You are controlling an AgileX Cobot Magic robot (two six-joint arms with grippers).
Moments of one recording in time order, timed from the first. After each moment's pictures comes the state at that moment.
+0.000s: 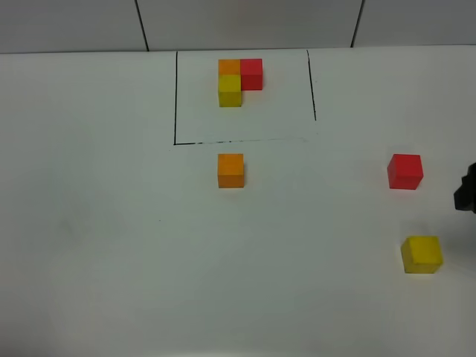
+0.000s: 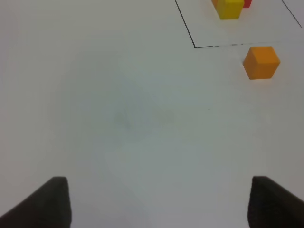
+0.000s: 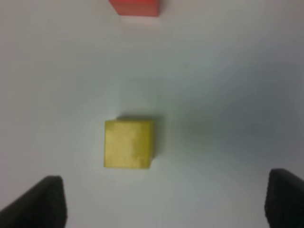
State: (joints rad) left arm -0.04 0.00 -0.50 -0.11 1.03 0.04; right arm -0.03 1.24 -0.82 0.15 0.85 -0.07
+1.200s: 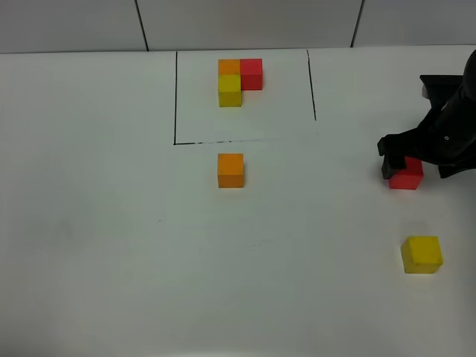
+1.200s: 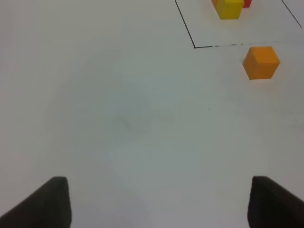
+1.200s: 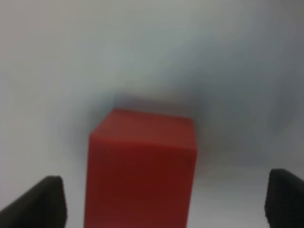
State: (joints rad) left arm -0.04 0.00 -0.50 -0.11 1.03 0.04; right arm 0.05 2.01 -1.26 0.13 0.72 -0.04
